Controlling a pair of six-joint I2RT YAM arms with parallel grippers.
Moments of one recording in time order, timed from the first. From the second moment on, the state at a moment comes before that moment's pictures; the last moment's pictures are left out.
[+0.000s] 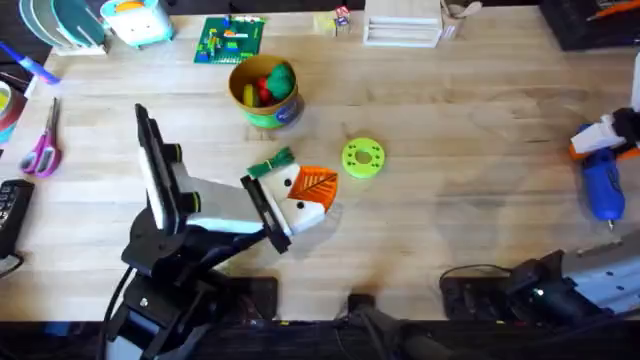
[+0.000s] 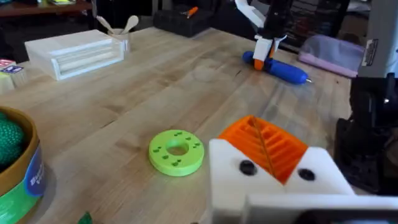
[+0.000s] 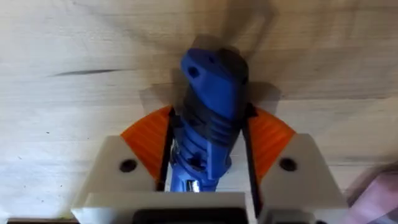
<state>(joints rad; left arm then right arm) -0.42 0.01 0.01 -0.05 0.63 -0.11 -0.77 2.02 1.50 -1.11 -0.01 -0.71</state>
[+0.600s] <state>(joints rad) -0.42 0.01 0.01 -0.05 0.63 -0.11 -0.76 2.02 1.50 -1.13 -0.01 -0.72</state>
